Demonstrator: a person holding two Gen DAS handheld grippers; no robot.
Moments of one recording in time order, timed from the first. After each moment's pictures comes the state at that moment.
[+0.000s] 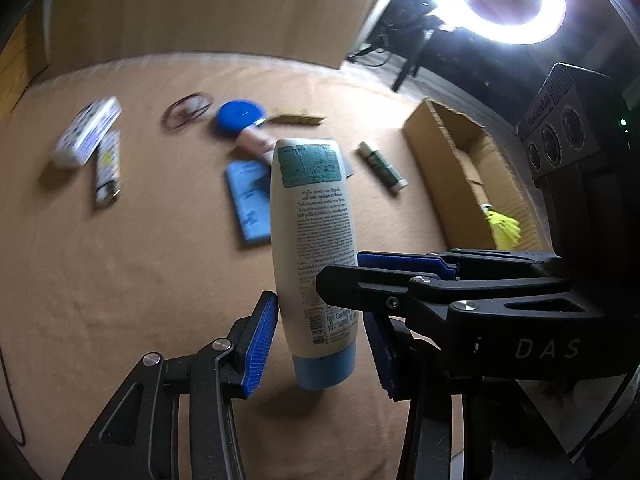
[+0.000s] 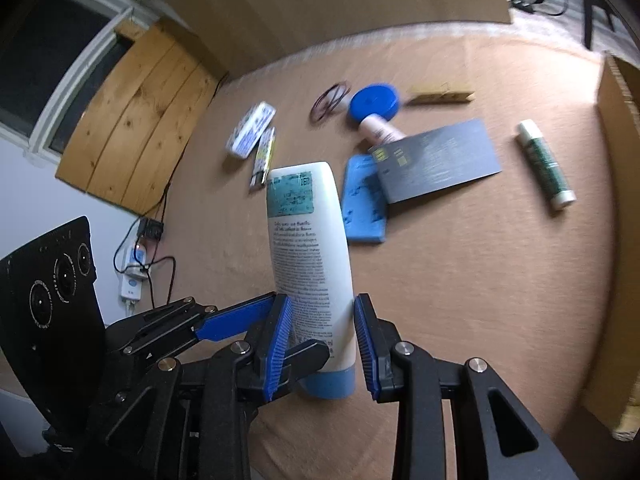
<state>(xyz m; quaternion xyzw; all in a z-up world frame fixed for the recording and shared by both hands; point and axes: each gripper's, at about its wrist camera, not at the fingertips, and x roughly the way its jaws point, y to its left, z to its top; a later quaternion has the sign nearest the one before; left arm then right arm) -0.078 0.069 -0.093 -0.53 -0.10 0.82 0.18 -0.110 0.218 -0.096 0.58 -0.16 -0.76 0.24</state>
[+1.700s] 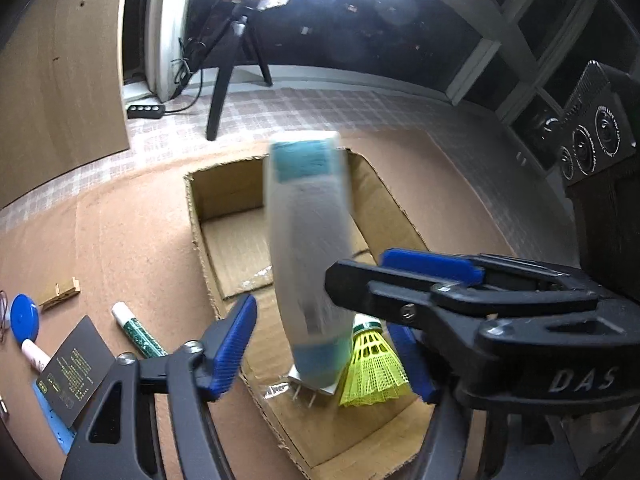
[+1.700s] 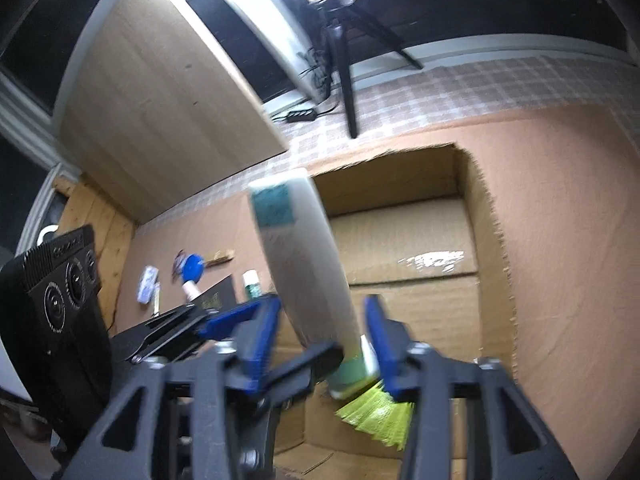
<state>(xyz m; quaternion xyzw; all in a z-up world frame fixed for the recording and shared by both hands) -0.197 0.321 -0.062 -0.50 -0.02 0.82 0.29 -0.137 0.468 -0.050 0.50 -0.23 -0.83 0.07</state>
